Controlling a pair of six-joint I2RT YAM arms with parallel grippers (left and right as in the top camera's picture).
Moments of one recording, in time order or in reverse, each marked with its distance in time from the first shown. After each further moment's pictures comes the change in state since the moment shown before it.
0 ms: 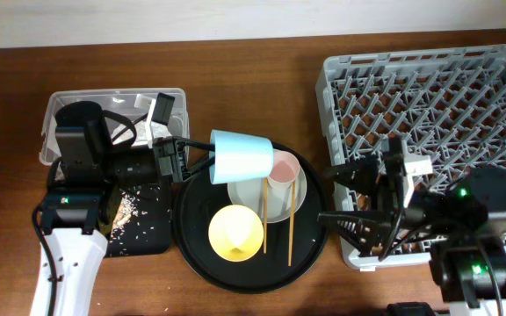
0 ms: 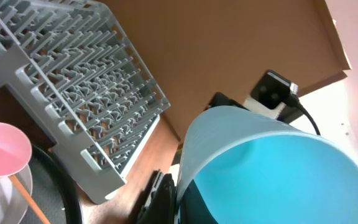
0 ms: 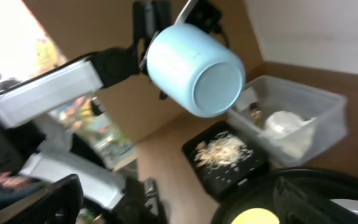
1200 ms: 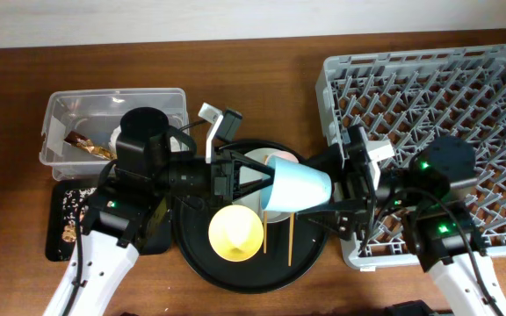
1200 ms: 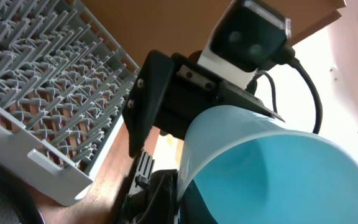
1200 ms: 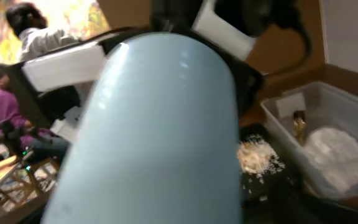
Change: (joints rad) left arm -0.328 -0.001 0.000 0.131 -0.129 -0.052; right arm 0.173 0.203 0.000 0.309 -0.067 -0.015
